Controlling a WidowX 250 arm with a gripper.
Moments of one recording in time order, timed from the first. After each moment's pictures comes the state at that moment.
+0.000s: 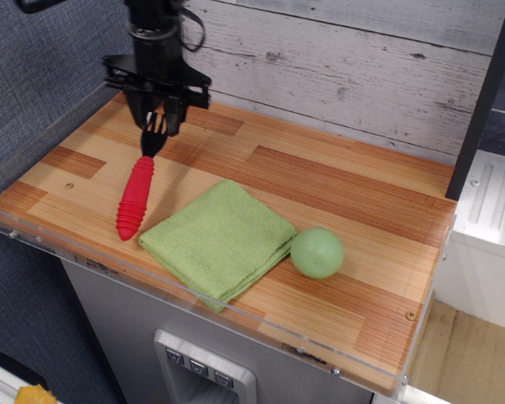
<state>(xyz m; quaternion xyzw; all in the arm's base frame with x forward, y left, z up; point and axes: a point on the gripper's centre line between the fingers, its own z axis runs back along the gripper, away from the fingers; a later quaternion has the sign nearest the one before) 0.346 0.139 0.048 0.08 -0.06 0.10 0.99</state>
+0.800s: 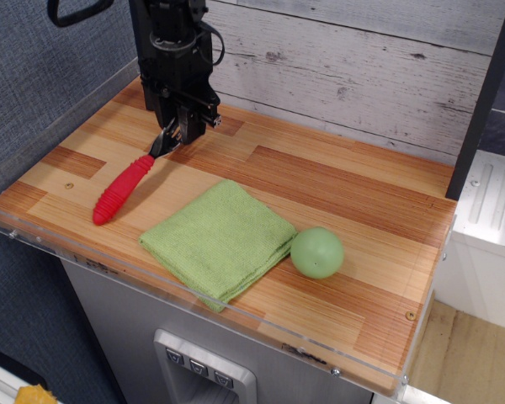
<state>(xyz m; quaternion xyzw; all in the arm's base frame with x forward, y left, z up) 0.363 0.134 0.030 0.06 -0.05 -0.09 0.99</state>
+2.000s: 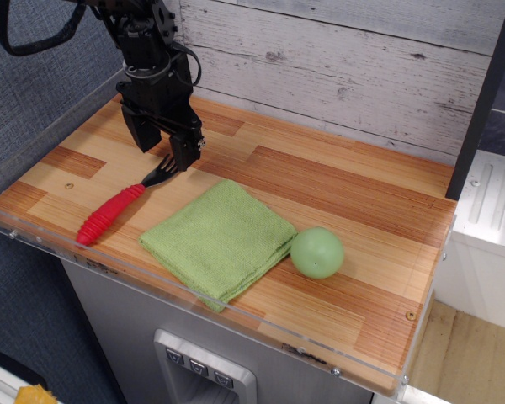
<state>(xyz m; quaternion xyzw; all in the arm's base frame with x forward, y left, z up) 0.332 0.129 0.025 0.04 -0.09 -0.08 0.99</state>
